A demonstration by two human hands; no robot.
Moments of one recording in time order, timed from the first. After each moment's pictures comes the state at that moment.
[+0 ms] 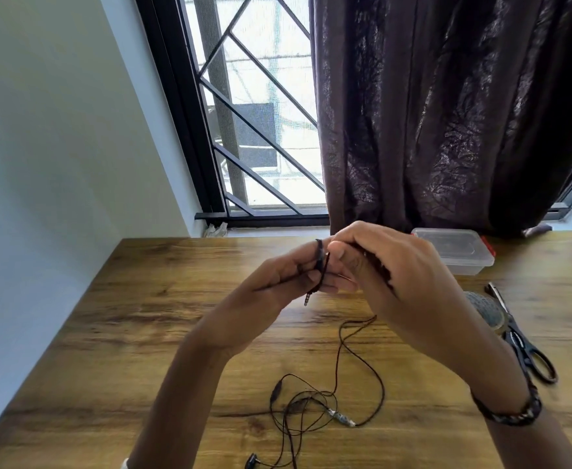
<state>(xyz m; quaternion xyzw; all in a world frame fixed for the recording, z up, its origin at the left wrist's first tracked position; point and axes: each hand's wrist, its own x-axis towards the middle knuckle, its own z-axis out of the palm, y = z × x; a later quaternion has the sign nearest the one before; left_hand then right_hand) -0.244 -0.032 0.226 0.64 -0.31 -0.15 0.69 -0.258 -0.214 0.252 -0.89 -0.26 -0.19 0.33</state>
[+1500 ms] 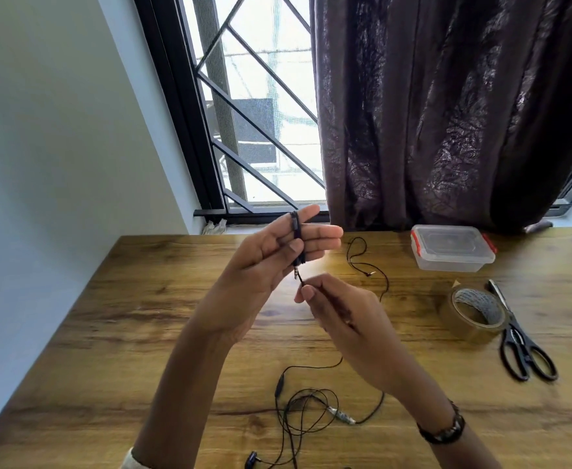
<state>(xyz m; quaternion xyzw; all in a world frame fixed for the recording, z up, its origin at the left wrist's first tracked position) -0.232 -0.028 0.229 0.62 -0.24 -0.07 0.75 -0.259 -0.187 0.180 -0.81 -0.26 -0.06 0.51</state>
